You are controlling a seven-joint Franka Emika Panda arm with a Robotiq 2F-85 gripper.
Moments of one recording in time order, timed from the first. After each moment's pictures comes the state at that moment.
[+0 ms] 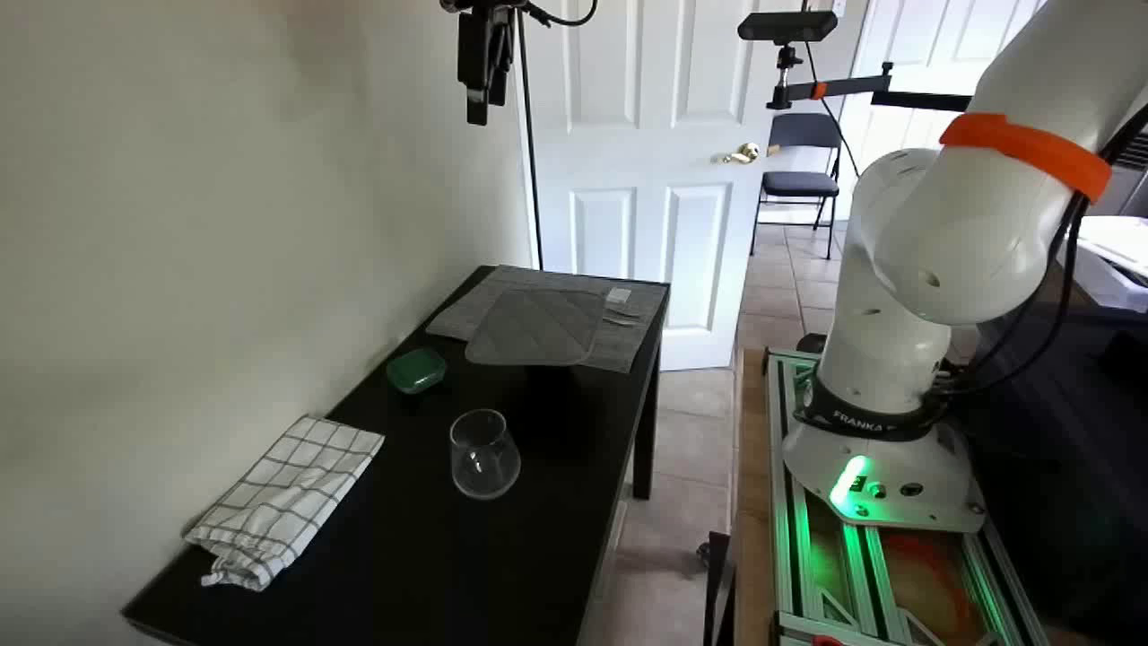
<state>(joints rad) 0.00 -0.48 -0.05 -2.21 -0.06 1.97 -0.26</state>
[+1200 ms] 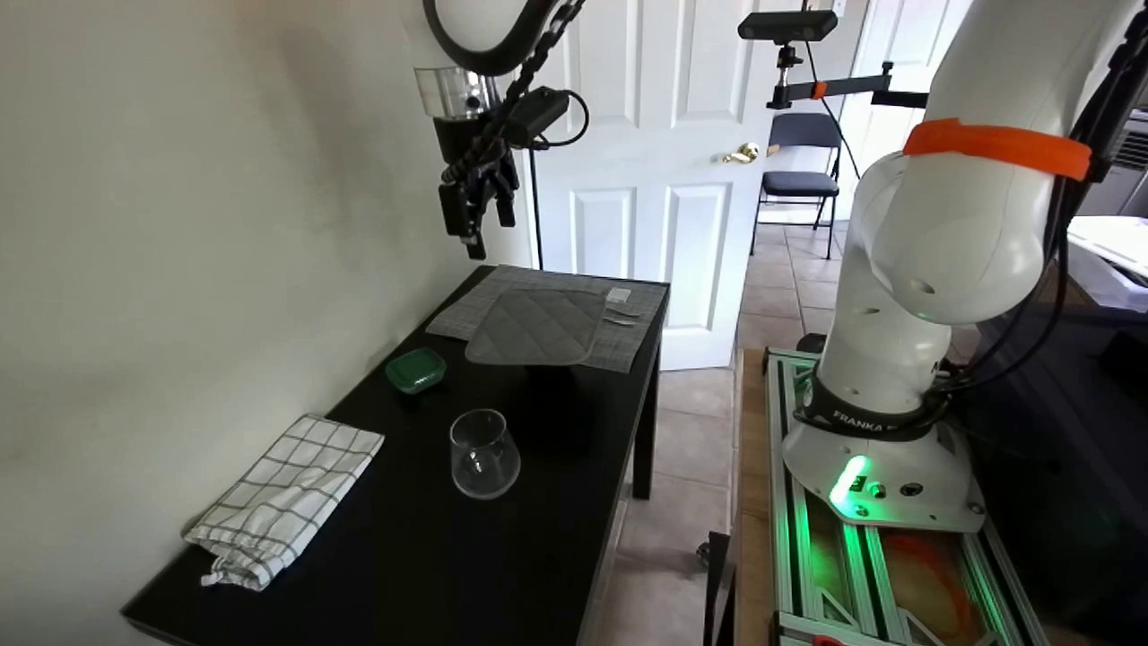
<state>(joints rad) -0.02 -0.19 0.02 -2.29 -0.13 2.09 0.07</state>
